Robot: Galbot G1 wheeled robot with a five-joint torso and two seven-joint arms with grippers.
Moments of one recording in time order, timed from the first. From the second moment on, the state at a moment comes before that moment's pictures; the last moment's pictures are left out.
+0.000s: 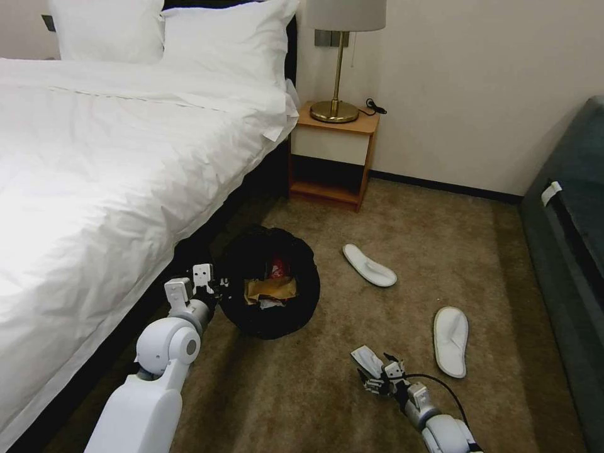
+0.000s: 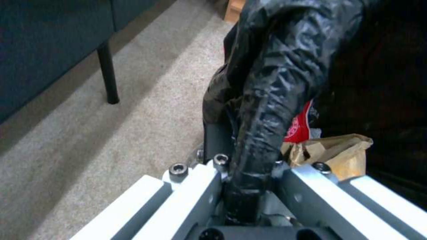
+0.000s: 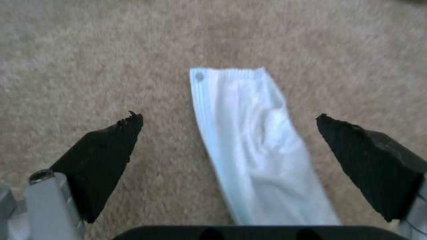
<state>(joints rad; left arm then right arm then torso) 1.14 -1.29 -0.45 -1.89 -0.56 0.61 -0.17 -1.21 1.28 0.35 1.09 0.02 0.19 -0.28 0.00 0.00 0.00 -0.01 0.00</state>
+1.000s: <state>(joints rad) 1.16 -1.28 -0.47 -1.91 -0.56 0.60 -0.18 -1.17 1.29 0.37 0.98 0.04 0.24 -0.28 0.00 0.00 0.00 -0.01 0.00</state>
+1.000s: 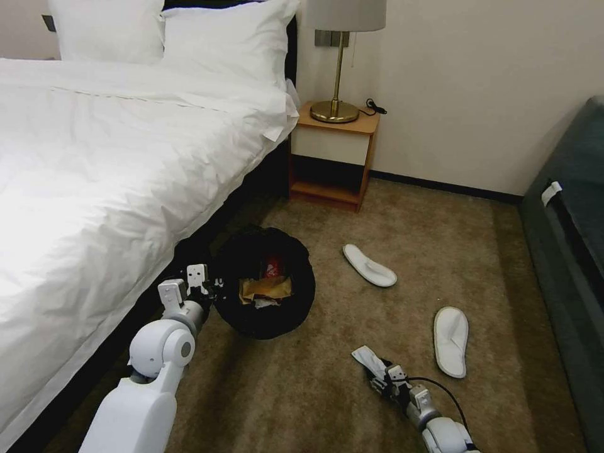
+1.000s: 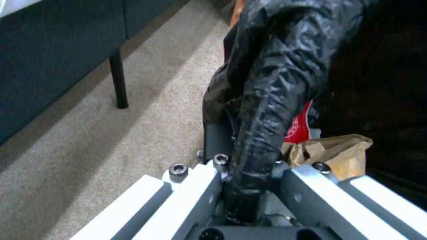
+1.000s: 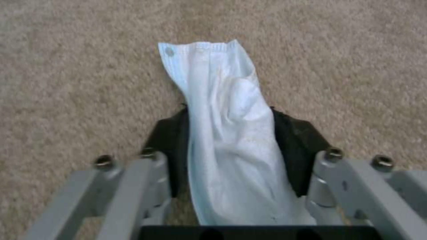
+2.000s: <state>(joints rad) 1.16 -1.28 -0.47 -1.88 -0.56 0.60 -0.18 -1.18 1.26 0.34 1.07 0.08 0.27 -0.24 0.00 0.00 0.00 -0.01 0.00</state>
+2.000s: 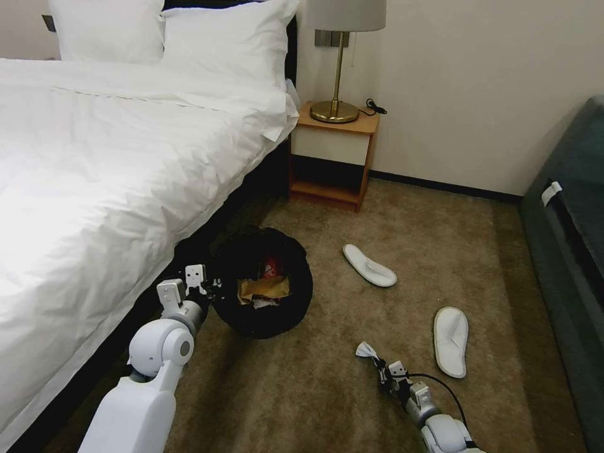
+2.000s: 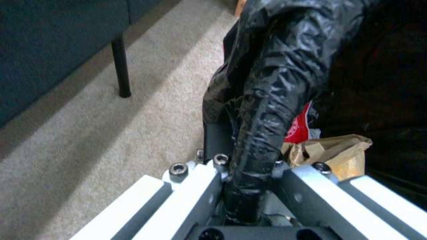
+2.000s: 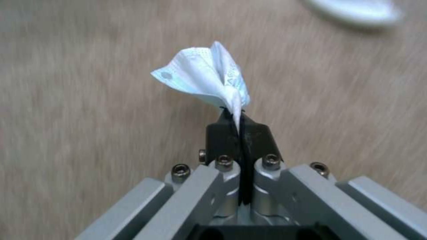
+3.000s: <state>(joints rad) 1.09 -1.23 -0.30 -1.75 -0.77 0.70 -0.28 -1.45 1.12 0.27 2.03 0.08 0.24 -0.20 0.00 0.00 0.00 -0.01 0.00</state>
